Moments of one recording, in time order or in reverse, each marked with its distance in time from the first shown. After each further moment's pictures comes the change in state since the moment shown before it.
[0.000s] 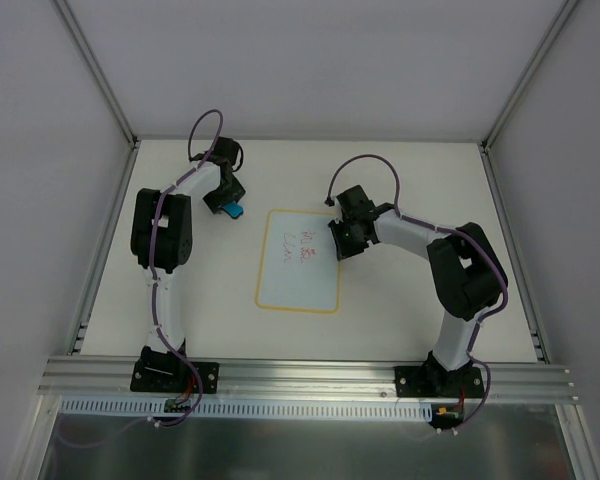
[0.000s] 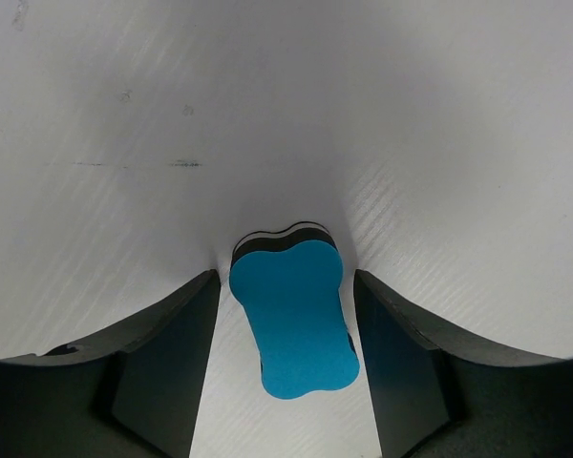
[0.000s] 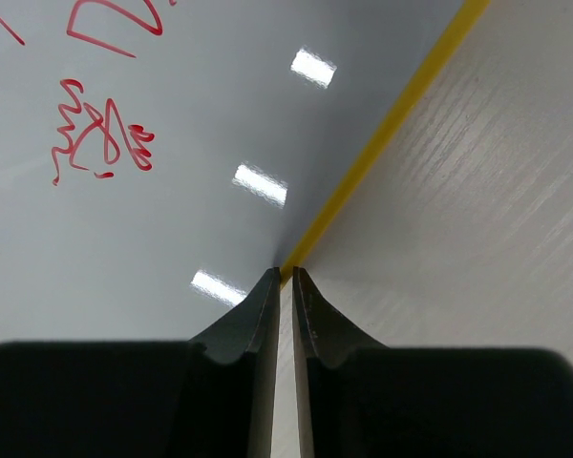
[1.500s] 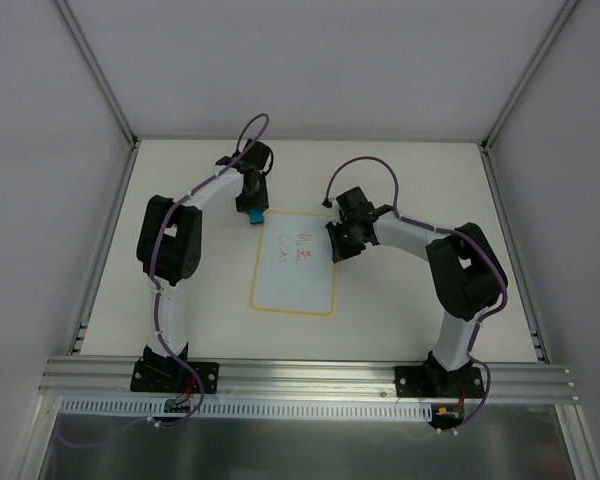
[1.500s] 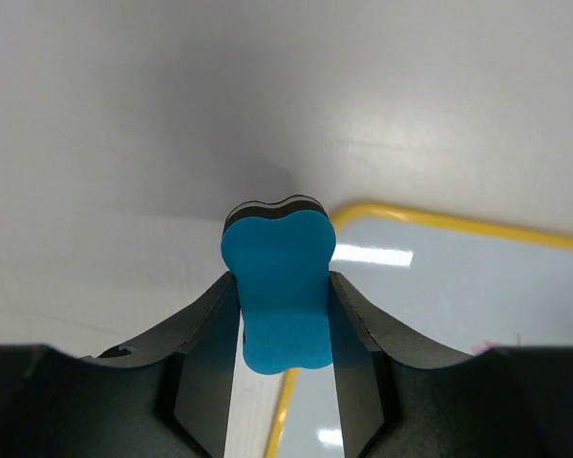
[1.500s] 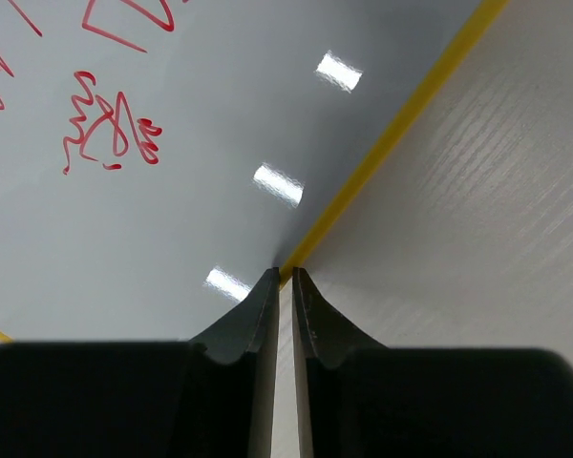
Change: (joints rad) left arm -0.154 -0.084 -0.036 0.000 0.105 0.330; right arm 0.006 0.001 -0.016 0.029 -0.056 0.004
